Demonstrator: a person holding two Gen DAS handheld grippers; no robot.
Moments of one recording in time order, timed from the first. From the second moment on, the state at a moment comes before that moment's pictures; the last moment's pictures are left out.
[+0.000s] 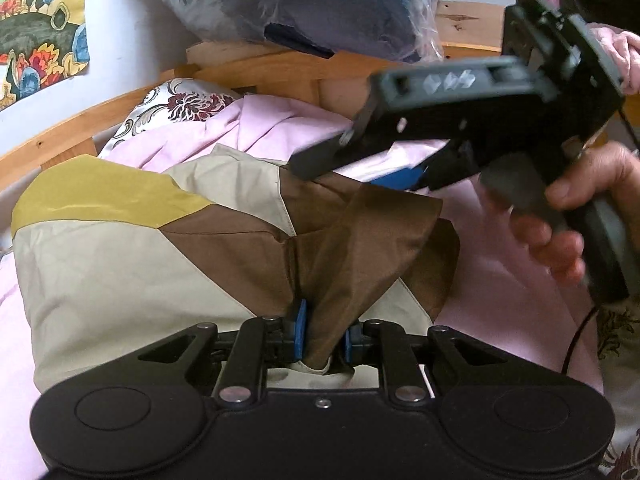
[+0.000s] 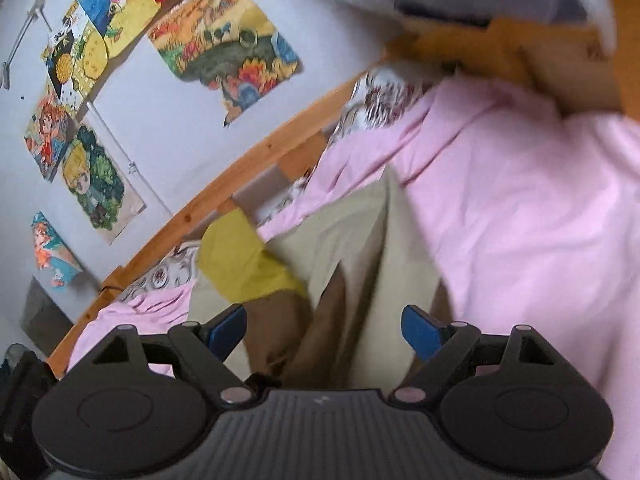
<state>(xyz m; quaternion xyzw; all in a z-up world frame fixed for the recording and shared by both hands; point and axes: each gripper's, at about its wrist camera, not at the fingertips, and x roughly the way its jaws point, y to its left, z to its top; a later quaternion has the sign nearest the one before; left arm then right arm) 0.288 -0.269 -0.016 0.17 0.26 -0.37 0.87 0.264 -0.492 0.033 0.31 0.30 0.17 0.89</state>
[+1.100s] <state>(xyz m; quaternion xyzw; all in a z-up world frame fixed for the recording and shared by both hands) 0.253 -0.183 0.034 -0.06 0.21 -0.29 0.93 0.255 -0.472 0.007 0.17 0.31 0.05 0.93</state>
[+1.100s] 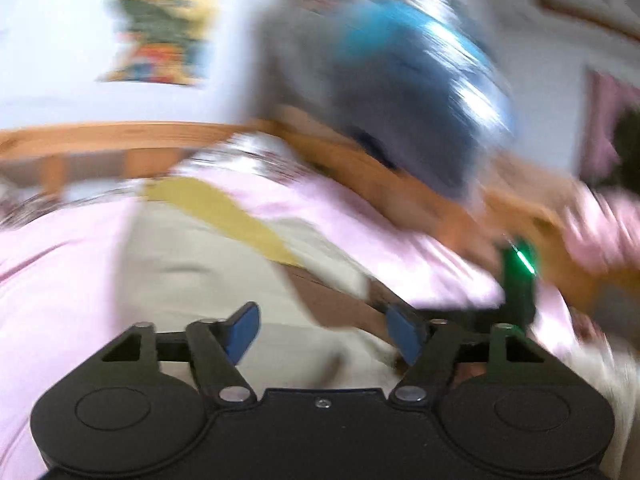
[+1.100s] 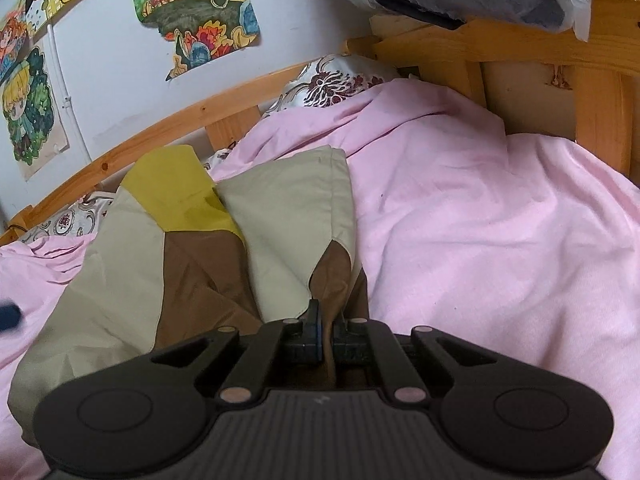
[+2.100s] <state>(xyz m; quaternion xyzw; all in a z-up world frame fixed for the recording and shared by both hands) 0.308 -0.202 -0.031 0.00 0.30 -0.20 0.93 0.250 -0.425 -0.001 0.00 0.29 0.05 0.96</state>
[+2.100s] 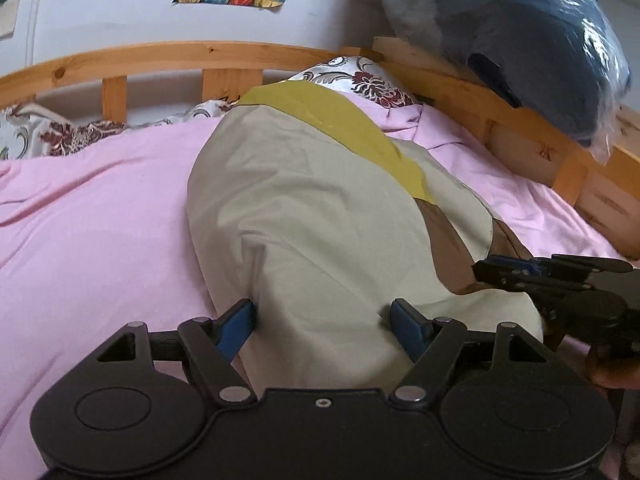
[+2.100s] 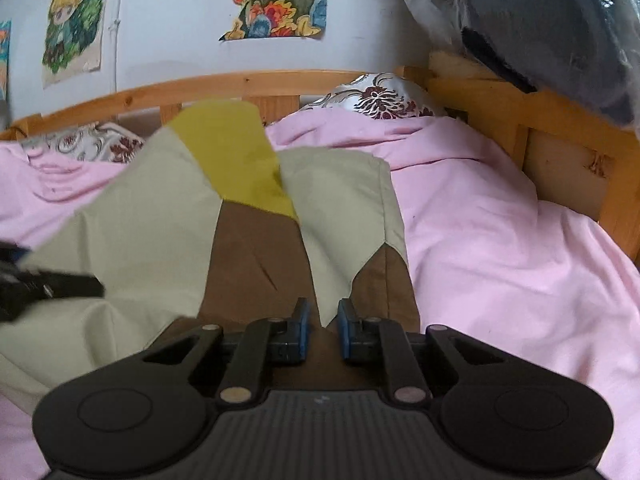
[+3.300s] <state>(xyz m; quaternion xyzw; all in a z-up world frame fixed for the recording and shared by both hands) 0.338 -0.173 -0.041 -0.08 0.35 -0.25 0.90 0.405 -0.323 -0.004 -0.13 0.22 0.27 0.93</state>
